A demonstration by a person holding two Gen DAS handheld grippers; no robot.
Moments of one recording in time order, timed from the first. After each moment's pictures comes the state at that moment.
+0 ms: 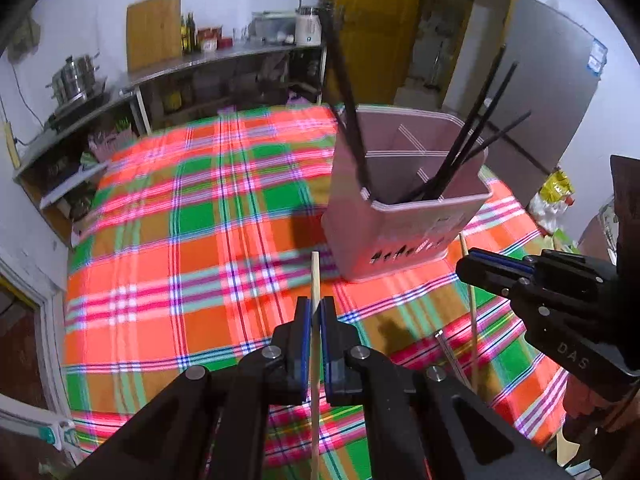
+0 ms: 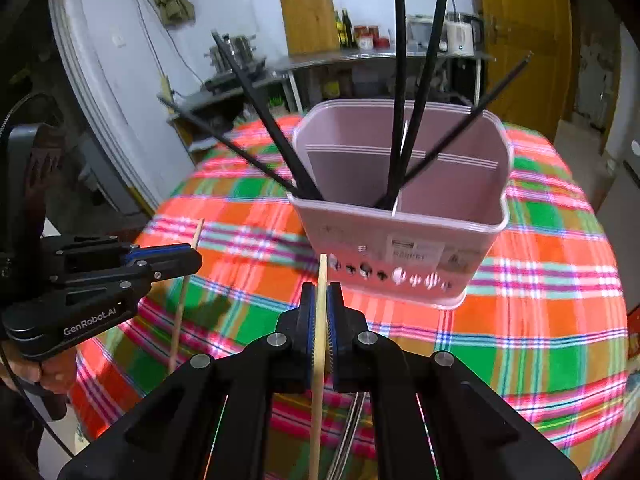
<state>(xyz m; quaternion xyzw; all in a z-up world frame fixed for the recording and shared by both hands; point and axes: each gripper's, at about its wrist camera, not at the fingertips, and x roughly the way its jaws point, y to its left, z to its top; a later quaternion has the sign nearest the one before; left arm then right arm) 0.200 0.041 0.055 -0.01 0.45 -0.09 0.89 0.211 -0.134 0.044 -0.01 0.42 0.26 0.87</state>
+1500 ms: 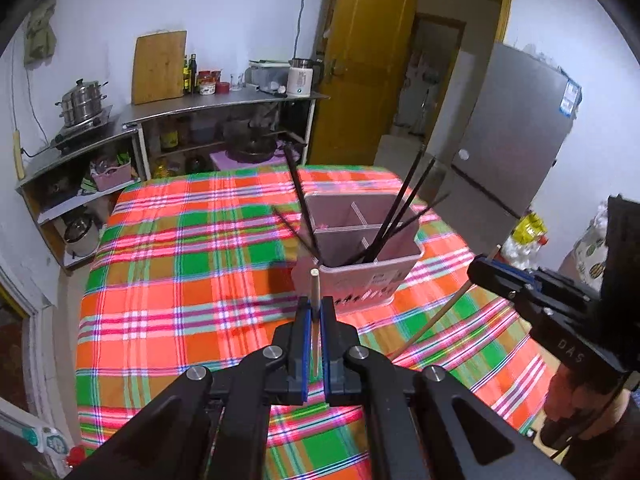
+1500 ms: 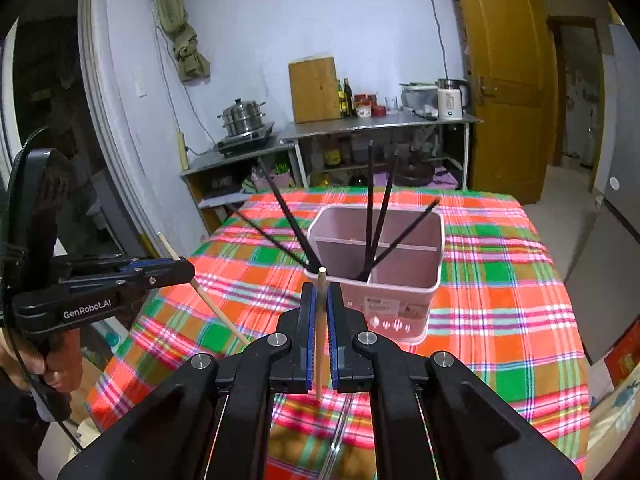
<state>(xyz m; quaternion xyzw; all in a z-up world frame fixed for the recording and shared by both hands) 0.151 0.038 0.131 -0.05 0.38 -0.12 0.92 0.164 -0.173 0.120 0.01 0.31 0.26 0.91</state>
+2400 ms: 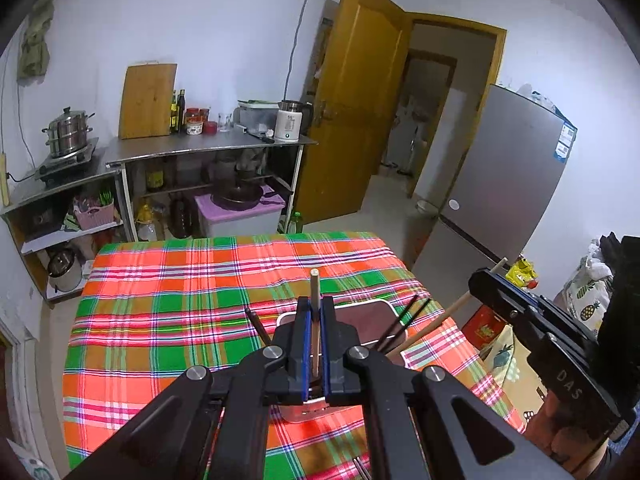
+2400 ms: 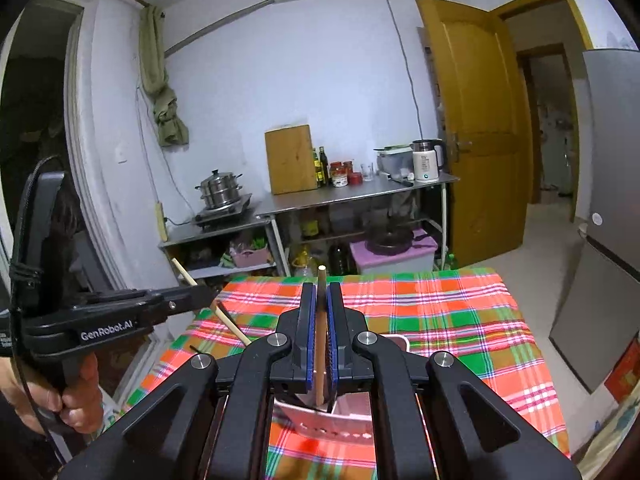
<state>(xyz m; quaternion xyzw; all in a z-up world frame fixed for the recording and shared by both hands) 0.241 0.018 0.184 -0.07 0.32 -0.13 0.94 0.219 -0.179 0.175 0.05 0.21 0.22 0.95</state>
